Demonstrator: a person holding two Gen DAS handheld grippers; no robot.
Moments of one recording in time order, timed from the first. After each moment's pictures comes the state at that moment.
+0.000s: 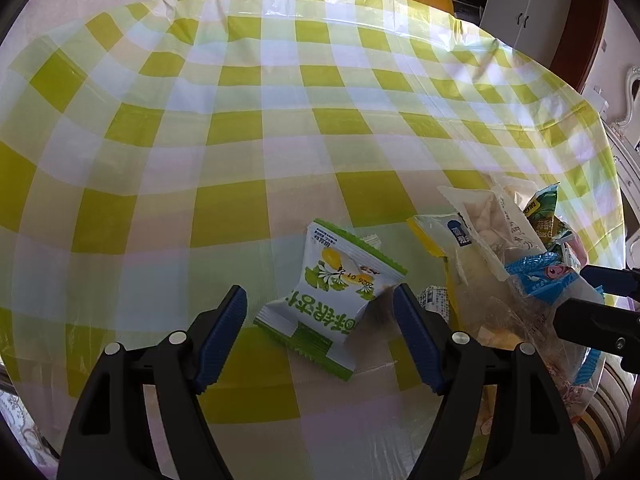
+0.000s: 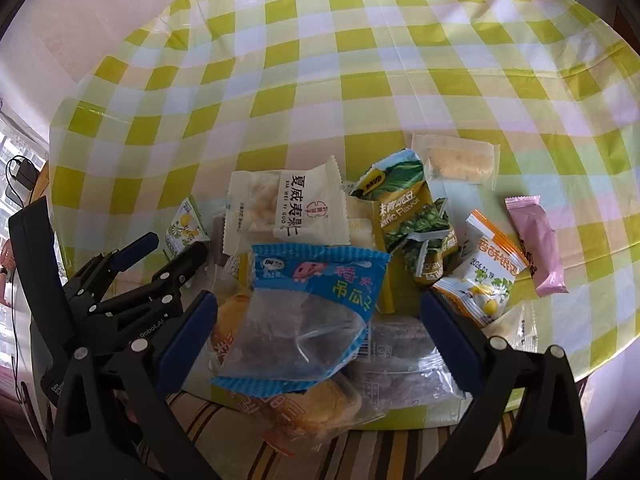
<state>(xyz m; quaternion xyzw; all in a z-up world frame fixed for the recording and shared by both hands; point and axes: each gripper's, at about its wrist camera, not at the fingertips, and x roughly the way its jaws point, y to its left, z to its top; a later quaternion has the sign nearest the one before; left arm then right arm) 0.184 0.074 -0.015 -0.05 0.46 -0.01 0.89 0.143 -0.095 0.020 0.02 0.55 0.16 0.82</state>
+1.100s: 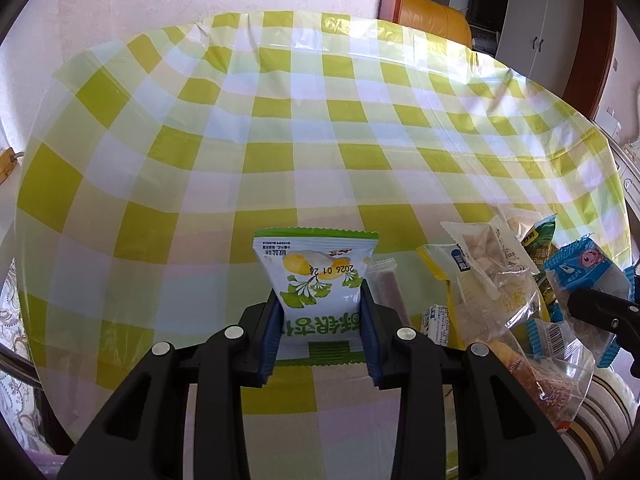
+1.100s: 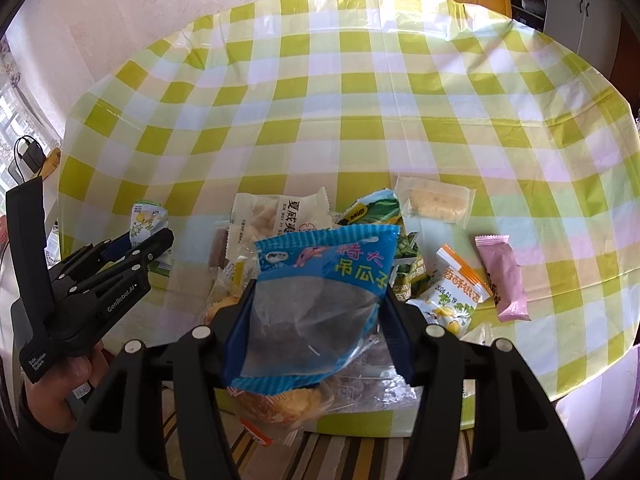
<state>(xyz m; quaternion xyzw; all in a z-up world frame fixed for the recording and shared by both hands) 0.162 0.079 0.013 -0.06 0.41 0.04 0.91 0.125 -0.106 0.048 -0.02 0.48 0.17 0.86</state>
